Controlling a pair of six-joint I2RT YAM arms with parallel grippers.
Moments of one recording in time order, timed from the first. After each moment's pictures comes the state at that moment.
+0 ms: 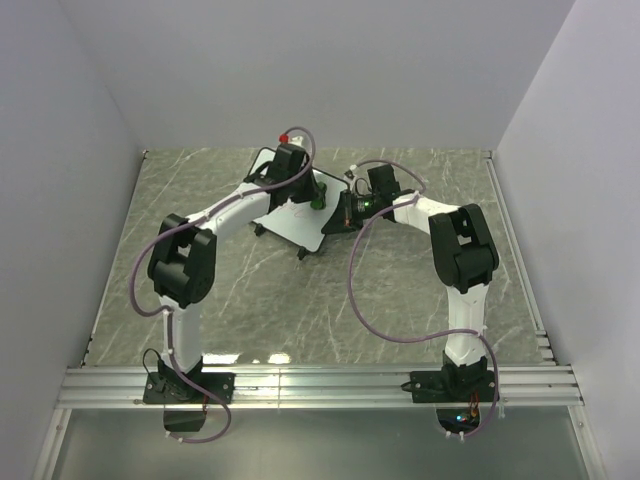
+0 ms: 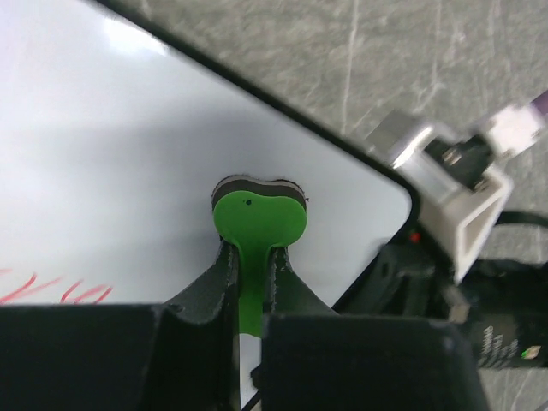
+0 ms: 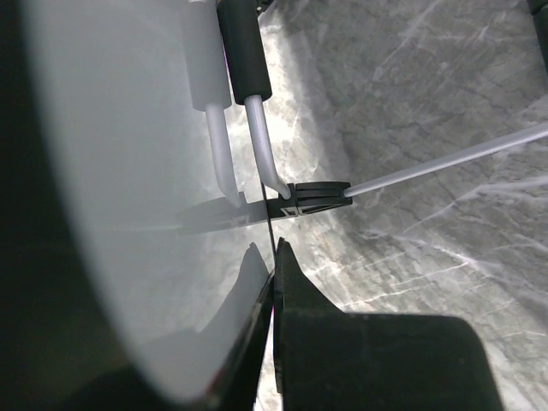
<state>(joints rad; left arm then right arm) -0.51 2.02 1.65 -0.27 0.05 -0.61 0.34 2.09 1.40 -0.17 -0.92 0.50</state>
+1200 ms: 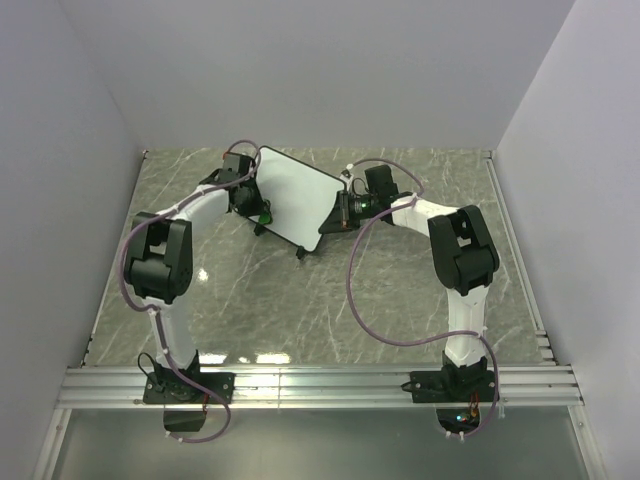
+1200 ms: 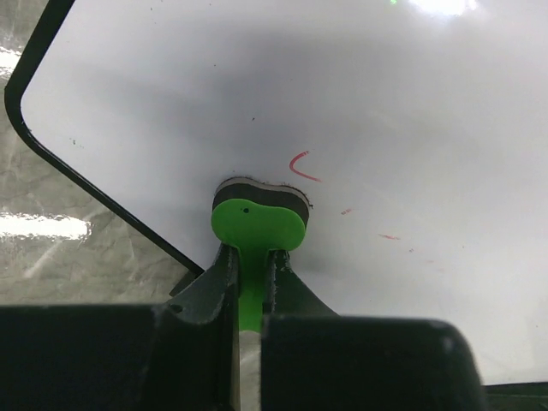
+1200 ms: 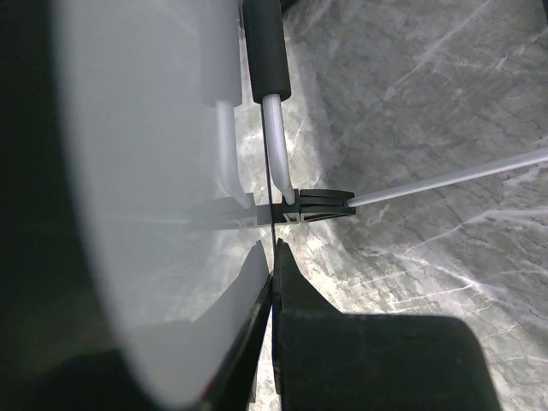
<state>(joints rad) -0.24 1.95 1.40 -0.32 0.07 -0.57 0.36 2.08 1.37 -0.10 -0.90 0.46</state>
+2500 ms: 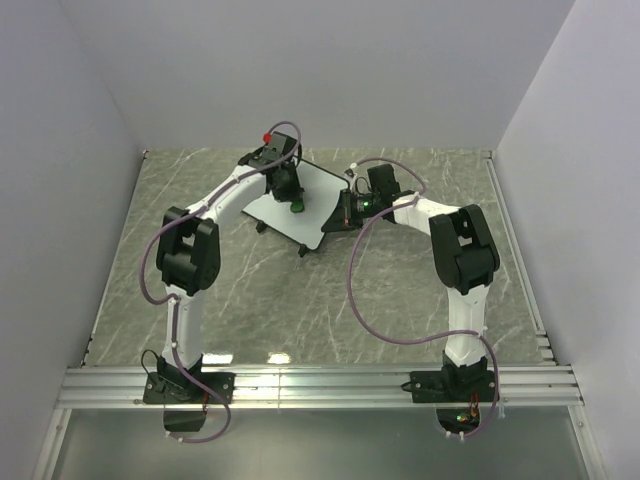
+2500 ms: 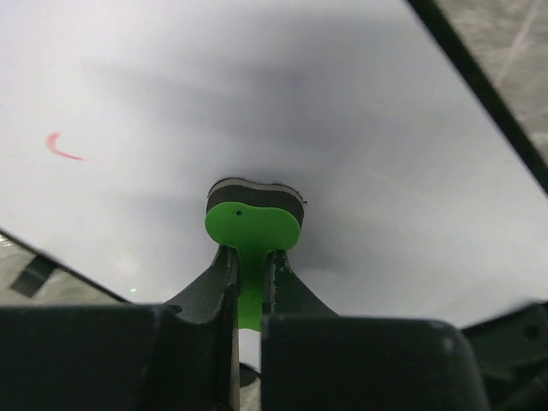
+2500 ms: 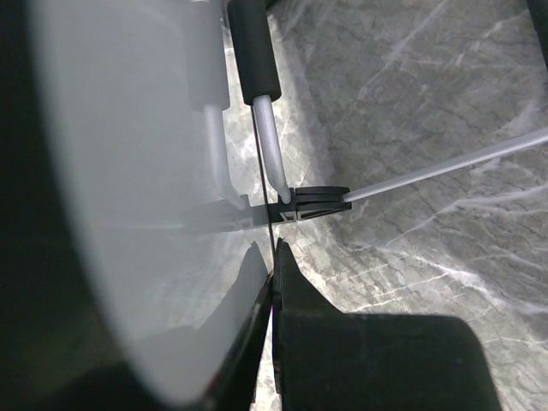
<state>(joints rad) -0.44 2.13 1.85 -0.65 -0.05 -0.64 0.35 2.08 1.38 -0.12 -0.88 0.48</state>
